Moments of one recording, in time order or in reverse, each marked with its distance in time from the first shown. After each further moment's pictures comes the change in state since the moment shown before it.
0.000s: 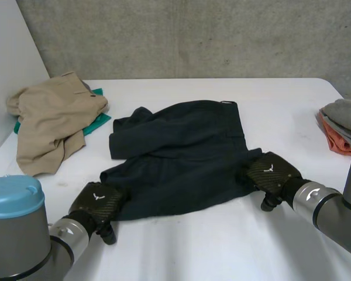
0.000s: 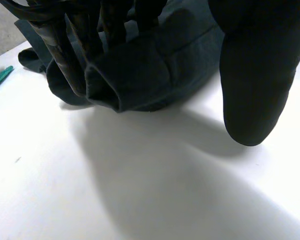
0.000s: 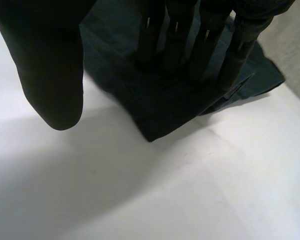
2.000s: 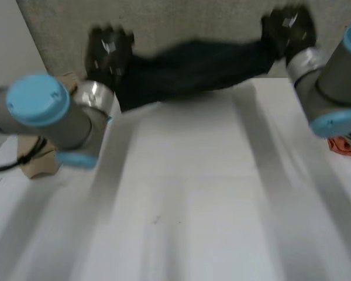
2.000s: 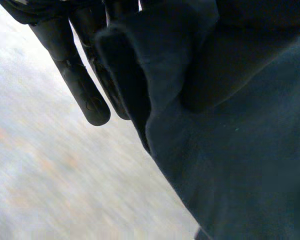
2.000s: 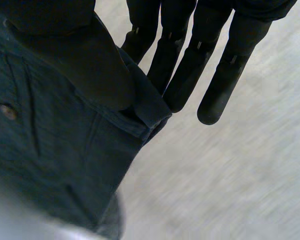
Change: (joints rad) left arm -0.035 -0.343 0.817 0.384 -0.018 0.080; right arm 0.119 0.303 -0.960 -0.077 0.322 0.316; left_hand 0.723 0.786 0.769 0.800 0.780; right_hand 0.574 0.647 0.655 0.667 0.672
